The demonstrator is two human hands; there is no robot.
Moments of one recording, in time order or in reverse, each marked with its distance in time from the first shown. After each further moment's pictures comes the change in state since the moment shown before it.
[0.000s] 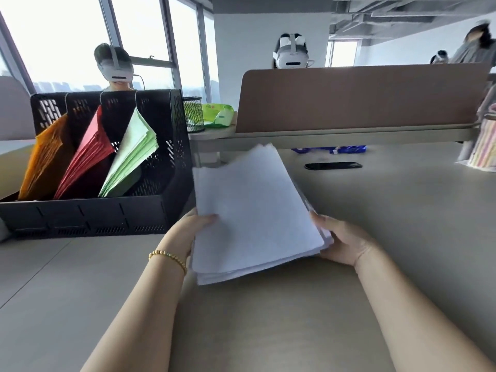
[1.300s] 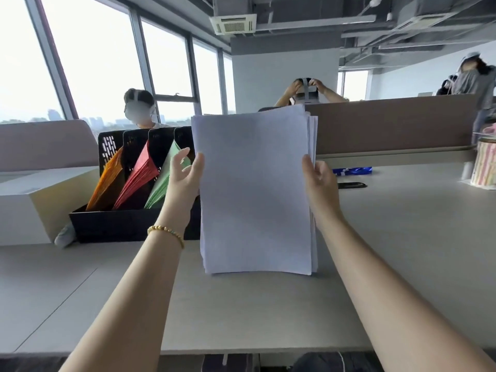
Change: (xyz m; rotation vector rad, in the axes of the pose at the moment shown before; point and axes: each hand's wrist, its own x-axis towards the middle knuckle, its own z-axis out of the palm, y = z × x) left_hand -0.096 0.106 -0.018 -0.011 0.176 0.619; right_hand -0.007 -0.062 0.106 -0.433 0.762 -0.762
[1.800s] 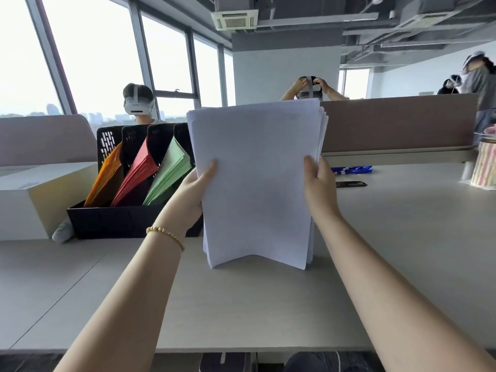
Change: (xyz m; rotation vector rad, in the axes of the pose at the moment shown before) left_hand -0.010 -0.002 0.008 -0.211 -0.233 -0.201; right_hand 0.002 0.002 0.002 -0.054 -0.013 -0.061
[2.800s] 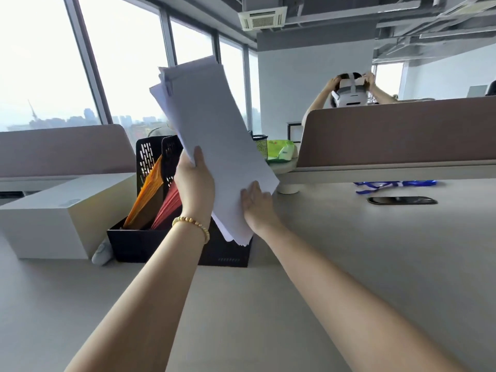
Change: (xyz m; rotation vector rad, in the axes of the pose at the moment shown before) left_hand 0.074 0.042 -0.077 0.469 0.699 0.342; right_hand -0.003 0.013 0.221 -0.337 -0.600 0.136
